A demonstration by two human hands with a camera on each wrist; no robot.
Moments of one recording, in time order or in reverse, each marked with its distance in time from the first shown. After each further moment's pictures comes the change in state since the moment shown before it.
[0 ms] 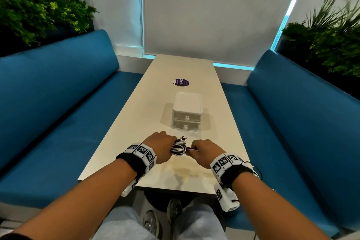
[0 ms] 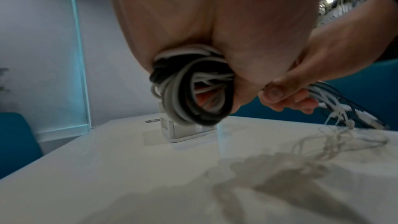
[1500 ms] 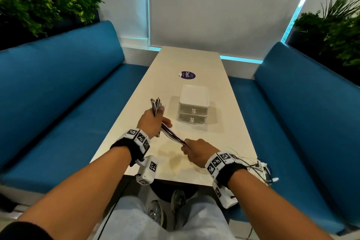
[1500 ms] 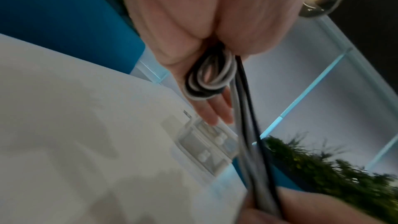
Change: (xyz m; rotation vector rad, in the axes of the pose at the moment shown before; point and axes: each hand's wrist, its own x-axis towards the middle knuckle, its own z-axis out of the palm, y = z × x) left_hand 0.008 -0.041 -0.002 -1.302 0.450 -0.473; right_hand 0.001 -0.035 0.020 0.044 -0.156 -0.073
